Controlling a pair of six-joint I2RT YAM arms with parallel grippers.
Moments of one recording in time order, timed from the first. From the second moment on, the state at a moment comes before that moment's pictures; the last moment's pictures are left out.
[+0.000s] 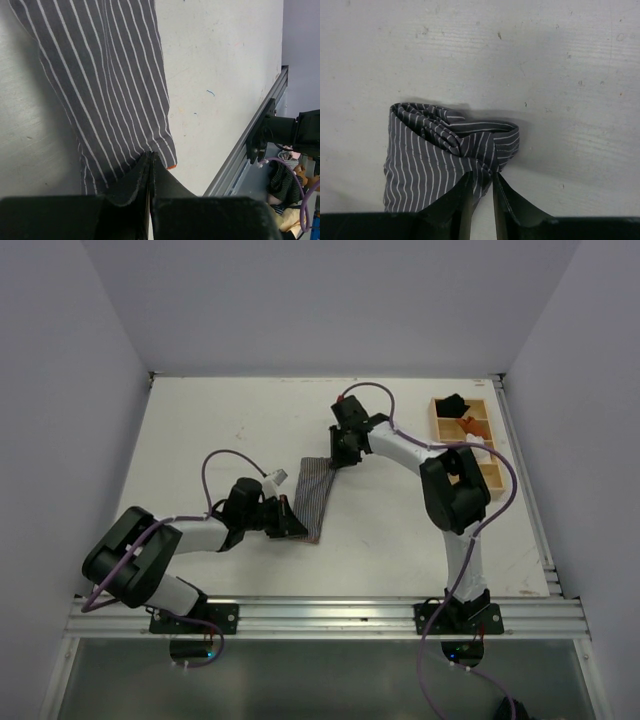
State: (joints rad) left arm -0.51 1.48 0.40 0.41 0.55 -0.69; right arm 0.55 2.11 1.60 -0.54 -0.01 0.51
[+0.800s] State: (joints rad) left arm -0.56 1.58 0.43 0.49 0.55 -0.72; right arm 0.54 2.06 1.27 -0.14 -0.48 0.74
